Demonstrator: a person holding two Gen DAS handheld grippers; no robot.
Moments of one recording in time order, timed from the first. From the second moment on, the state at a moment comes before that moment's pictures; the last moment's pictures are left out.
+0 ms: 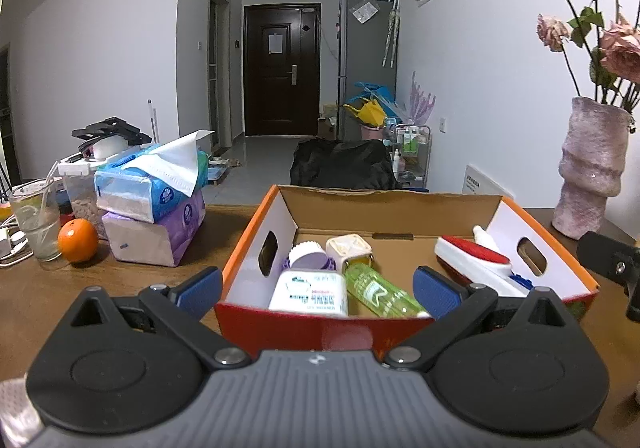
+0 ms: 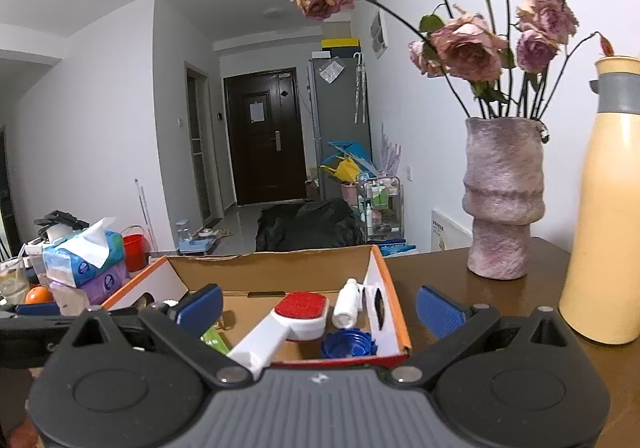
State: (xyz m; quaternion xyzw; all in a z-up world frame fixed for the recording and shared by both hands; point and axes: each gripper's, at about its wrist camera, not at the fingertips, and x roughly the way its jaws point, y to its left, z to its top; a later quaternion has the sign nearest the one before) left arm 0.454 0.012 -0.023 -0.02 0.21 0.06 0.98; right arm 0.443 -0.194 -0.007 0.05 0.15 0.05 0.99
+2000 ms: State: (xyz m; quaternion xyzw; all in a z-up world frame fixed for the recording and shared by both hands) left arm 0.457 0.012 -0.086 -0.02 0.35 0.06 0.93; right arm 0.358 -0.277 -0.065 0.04 0.26 -0.03 0.96
